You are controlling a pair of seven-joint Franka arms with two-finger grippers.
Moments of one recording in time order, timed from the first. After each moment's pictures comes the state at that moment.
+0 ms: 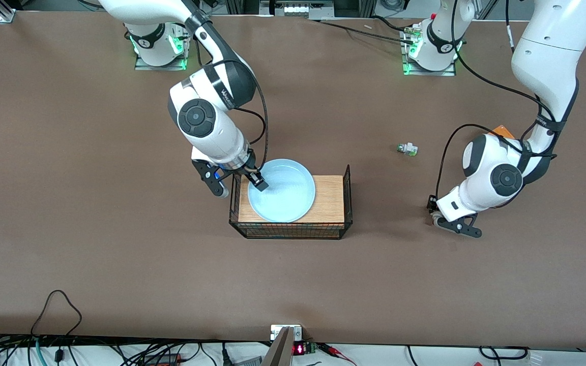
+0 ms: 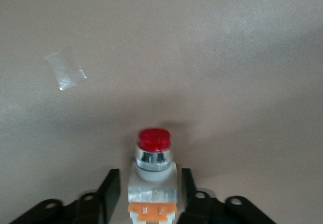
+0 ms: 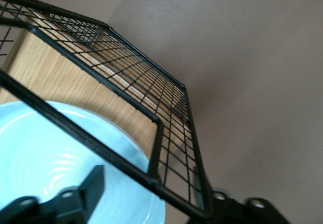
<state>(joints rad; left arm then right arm) 0.17 0.61 -0.26 -1.89 0.19 2.45 0.09 0.55 0.52 0.05 -1.57 0.15 2.15 1.43</state>
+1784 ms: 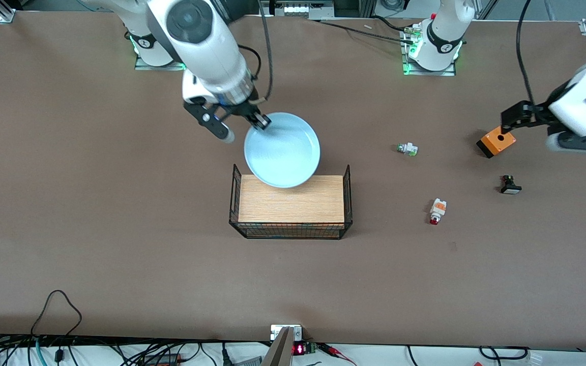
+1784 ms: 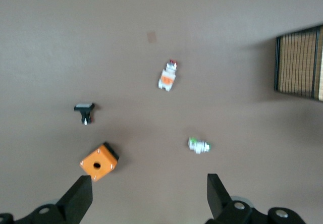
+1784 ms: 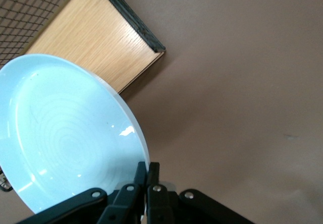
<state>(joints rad) -0.07 0.05 0.02 -1.56 0.00 1.56 -0.01 0.62 0.25 0.03 -1.51 0.14 1.80 1.35</state>
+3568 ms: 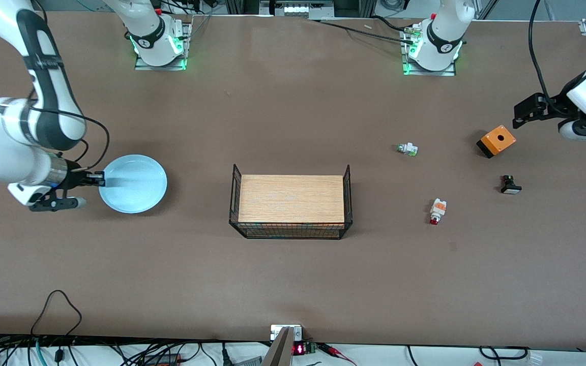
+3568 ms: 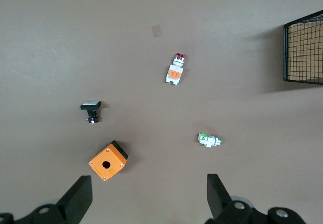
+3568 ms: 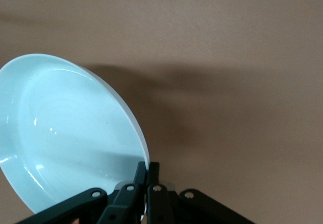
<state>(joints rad) -0.03 0.00 0.03 -1.63 0.01 1.55 0.07 -0.10 0.37 0.01 -1.96 0.04 2.20 -0.23</state>
